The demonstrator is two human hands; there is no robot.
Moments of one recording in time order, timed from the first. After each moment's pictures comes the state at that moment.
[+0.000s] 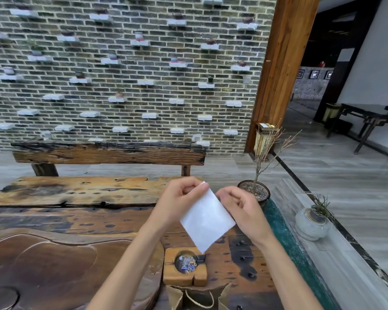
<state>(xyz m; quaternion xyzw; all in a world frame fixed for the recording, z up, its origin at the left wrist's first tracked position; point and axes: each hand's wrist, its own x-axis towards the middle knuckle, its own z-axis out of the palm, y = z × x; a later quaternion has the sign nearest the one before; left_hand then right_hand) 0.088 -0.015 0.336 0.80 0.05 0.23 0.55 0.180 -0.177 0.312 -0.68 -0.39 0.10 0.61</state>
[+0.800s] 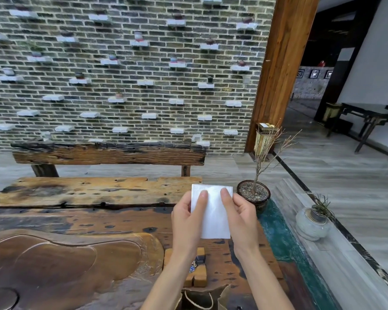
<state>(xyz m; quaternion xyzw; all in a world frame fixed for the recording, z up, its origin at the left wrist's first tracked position) 0.095 -0.071 0.298 0.61 0.16 0.36 0.68 0.157 -0.161 0.295 -0.60 -0.24 0.07 0.76</state>
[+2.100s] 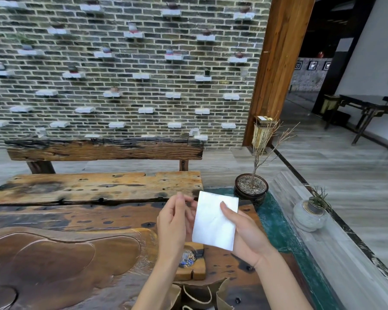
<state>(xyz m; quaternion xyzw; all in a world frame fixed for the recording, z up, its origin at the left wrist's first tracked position) 0.087 -0.052 0.269 0.63 0.19 0.39 0.65 0.169 -0.185 0.282 -0.45 -0.15 0.45 0.76</state>
